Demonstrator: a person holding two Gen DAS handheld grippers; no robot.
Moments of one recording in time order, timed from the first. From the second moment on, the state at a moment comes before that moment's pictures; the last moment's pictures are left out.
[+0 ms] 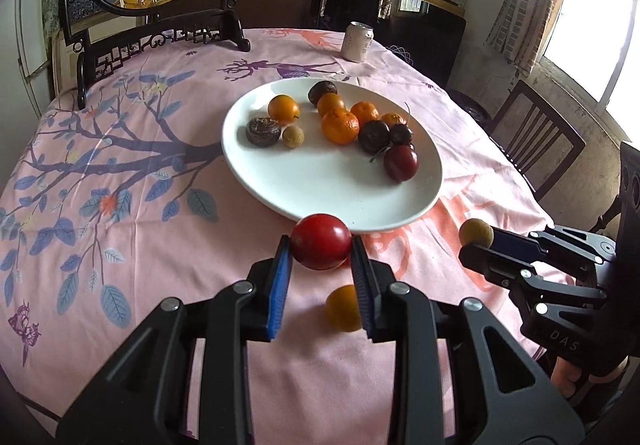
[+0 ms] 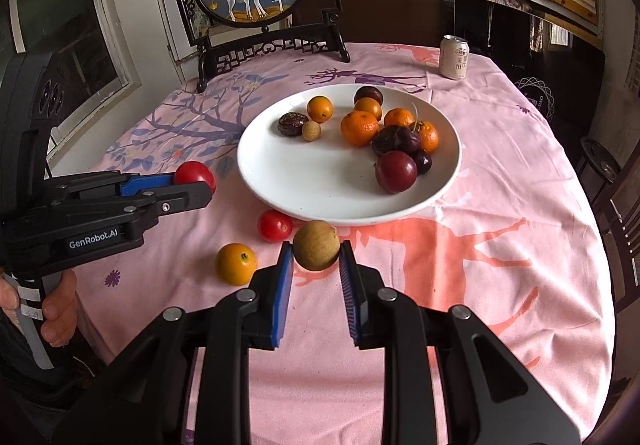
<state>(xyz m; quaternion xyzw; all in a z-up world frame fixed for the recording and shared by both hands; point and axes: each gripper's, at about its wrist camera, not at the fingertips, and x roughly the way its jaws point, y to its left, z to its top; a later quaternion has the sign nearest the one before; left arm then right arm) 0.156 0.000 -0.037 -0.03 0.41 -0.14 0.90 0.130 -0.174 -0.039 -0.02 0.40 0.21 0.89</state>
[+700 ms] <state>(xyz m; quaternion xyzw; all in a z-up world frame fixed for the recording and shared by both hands) 0.307 -0.011 -0.061 -0.03 0.48 -0.06 0.88 0.282 -0.138 -0.080 -0.05 0.46 0.18 0.87</state>
